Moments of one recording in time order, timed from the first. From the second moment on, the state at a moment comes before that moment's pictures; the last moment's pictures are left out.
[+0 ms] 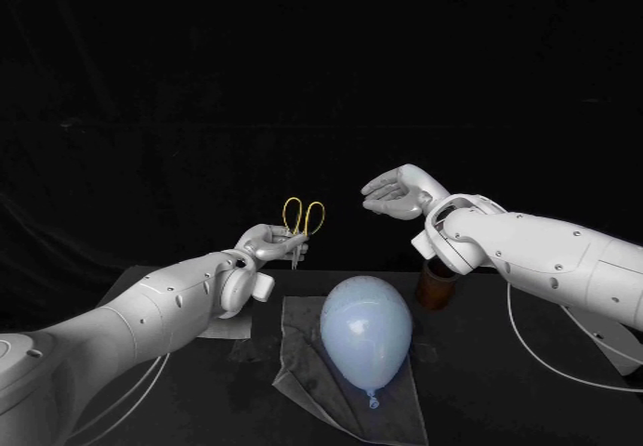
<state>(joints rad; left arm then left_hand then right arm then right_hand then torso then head) 1.23 -0.39 -0.05 0.73 -0.20 -0.05 0.26 1.65 0.00 0.37 0.32 0.05 0.93 0.13 0.36 0.28 1.18 0.14 0.07 0.06 0.95 0.13 0.12 0.22 0.16 0.82 0.28 0.22 0.10 1.46 -0.58 -0.15 1.11 -0.77 -0.44 0.23 1.47 -0.10 0.38 0.02 0.11 0.92 0.19 0.17 0.31 1.05 0.15 0.10 0.06 1.05 0.10 0.29 0.24 0.18 1.00 0.21 0.27 0.34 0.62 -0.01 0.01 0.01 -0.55</state>
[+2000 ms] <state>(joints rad) 1.35 -0.42 -0.06 0.72 -0.39 0.45 -0.06 1.60 -0.04 0.45 0.26 0.05 0.92 0.14 0.37 0.34 1.19 0.13 0.06 0.06 1.03 0.11 0.16 0.25 0.17 0.86 0.26 0.27 0.11 1.47 -0.39 -0.17 1.19 -1.75 -0.30 0.01 1.37 -0.21 0.46 0.00 0.11 0.92 0.11 0.11 0.32 0.88 0.08 0.07 0.06 1.47 -0.02 1.35 1.18 0.05 1.43 0.08 1.37 1.31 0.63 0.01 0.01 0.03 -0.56</state>
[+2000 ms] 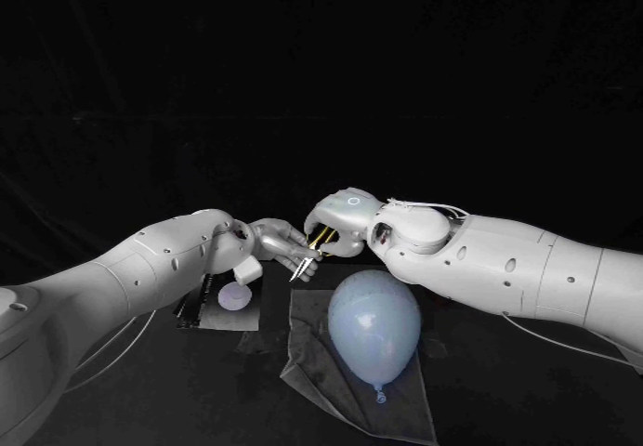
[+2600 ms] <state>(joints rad) 1.37 -0.43 -0.06 0.77 -0.40 0.46 -0.06 1.60 -0.04 0.45 0.27 0.05 0.92 0.15 0.37 0.34 1.19 0.13 0.06 0.06 1.03 0.11 0.16 0.26 0.17 0.86 0.26 0.27 0.11 1.47 -0.38 -0.17 1.13 -1.83 -0.21 -0.05 1.39 -0.19 0.45 0.01 0.06 0.91 0.12 0.11 0.32 0.94 0.07 0.08 0.07 1.47 -0.03 1.36 1.18 0.05 1.43 0.07 1.37 1.31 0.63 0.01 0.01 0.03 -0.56</state>
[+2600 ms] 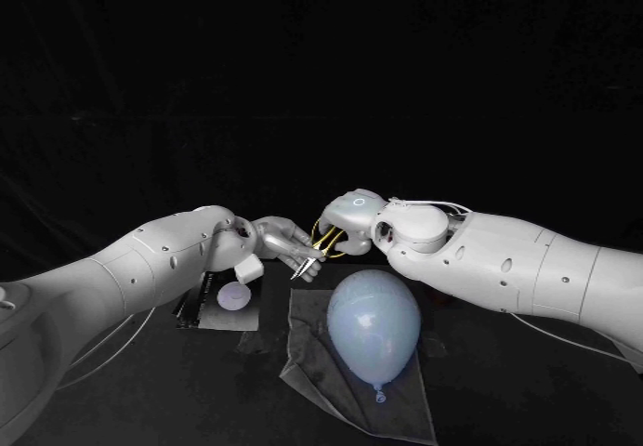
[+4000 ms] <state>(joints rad) 1.42 -0.50 -0.06 0.95 -0.49 0.43 -0.09 1.59 -0.04 0.45 0.27 0.05 0.92 0.15 0.37 0.37 1.19 0.14 0.06 0.06 1.03 0.11 0.16 0.26 0.16 0.86 0.26 0.27 0.12 1.45 -0.34 -0.18 1.07 -1.87 -0.14 -0.08 1.32 -0.10 0.61 0.08 0.05 1.00 0.12 0.15 0.35 1.13 0.09 0.10 0.07 1.47 -0.01 1.37 1.15 0.05 1.46 0.09 1.41 1.31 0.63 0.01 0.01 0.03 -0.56</state>
